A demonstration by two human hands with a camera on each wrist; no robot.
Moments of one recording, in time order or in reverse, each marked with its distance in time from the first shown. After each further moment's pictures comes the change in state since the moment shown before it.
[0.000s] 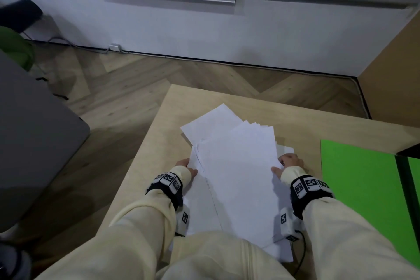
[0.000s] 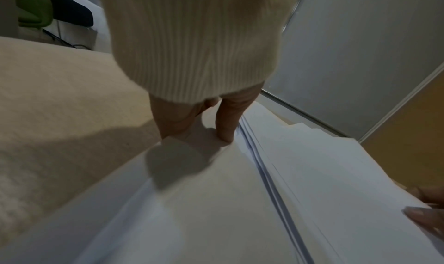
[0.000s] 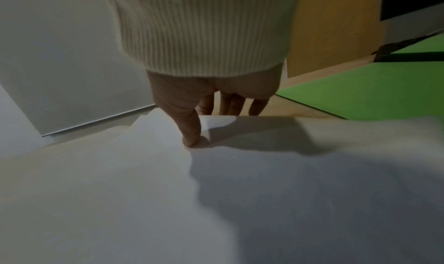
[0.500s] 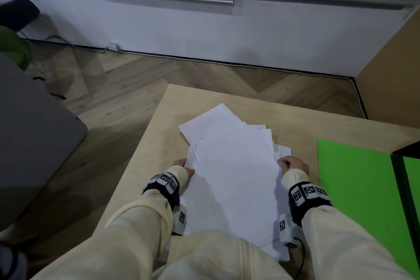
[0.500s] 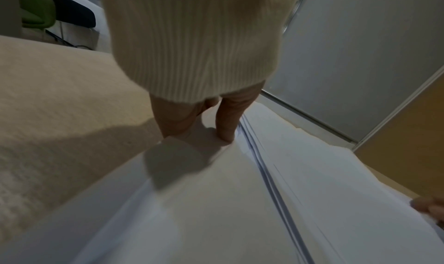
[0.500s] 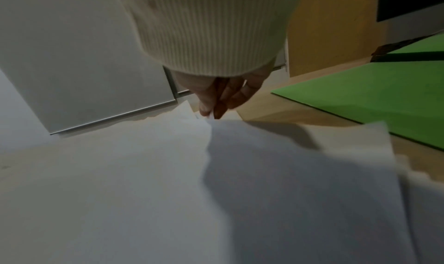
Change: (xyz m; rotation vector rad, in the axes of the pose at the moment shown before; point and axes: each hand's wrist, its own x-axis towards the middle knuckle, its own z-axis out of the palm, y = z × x) left_hand -0.001 0.002 0.002 0.019 0.027 0.000; right_hand -0.011 0.013 0.001 0.378 0.258 0.045
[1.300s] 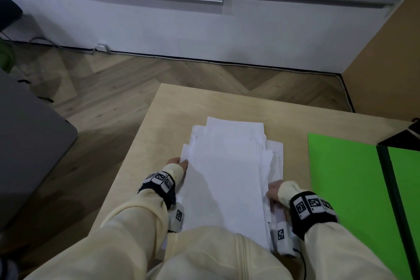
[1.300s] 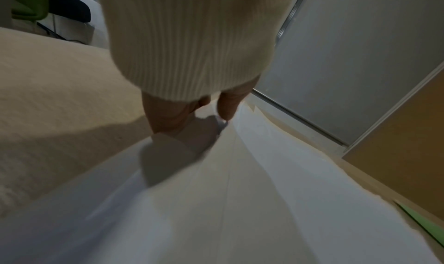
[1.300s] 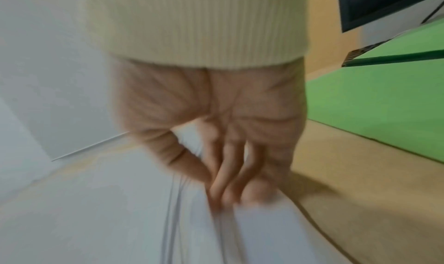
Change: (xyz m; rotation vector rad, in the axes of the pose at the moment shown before) left_hand 0.006 -0.004 0.009 -0.368 0.042 -0.078; right_hand -0.059 0.002 -0.007 -0.176 -0.686 0.289
